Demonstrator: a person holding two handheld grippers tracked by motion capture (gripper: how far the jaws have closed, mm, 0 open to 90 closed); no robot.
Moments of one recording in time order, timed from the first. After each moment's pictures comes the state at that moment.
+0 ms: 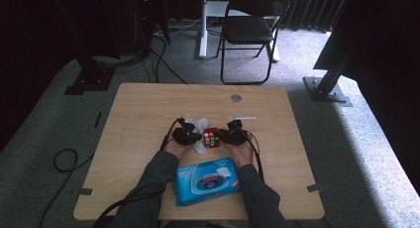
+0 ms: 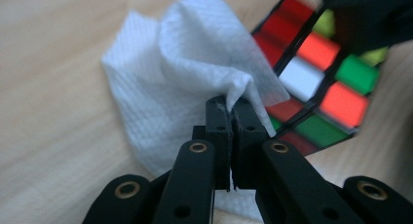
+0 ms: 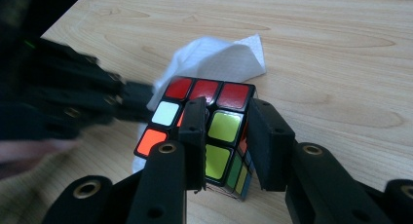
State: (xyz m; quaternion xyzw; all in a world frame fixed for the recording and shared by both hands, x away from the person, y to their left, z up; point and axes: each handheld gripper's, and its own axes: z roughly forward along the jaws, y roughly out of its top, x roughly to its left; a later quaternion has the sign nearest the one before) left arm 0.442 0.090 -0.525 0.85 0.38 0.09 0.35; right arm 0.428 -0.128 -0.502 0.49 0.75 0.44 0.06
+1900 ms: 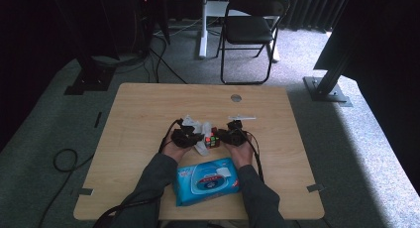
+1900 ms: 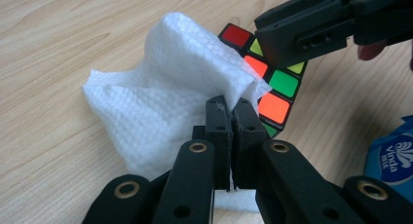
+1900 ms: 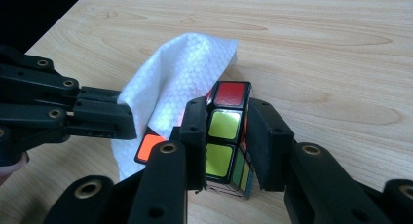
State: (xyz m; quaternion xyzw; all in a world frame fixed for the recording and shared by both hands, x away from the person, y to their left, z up) left arm 0.421 0.091 -0.501 0.84 0.35 0.10 0.39; right arm 0.426 -0.127 -0.503 0.50 0.74 0.44 0.07
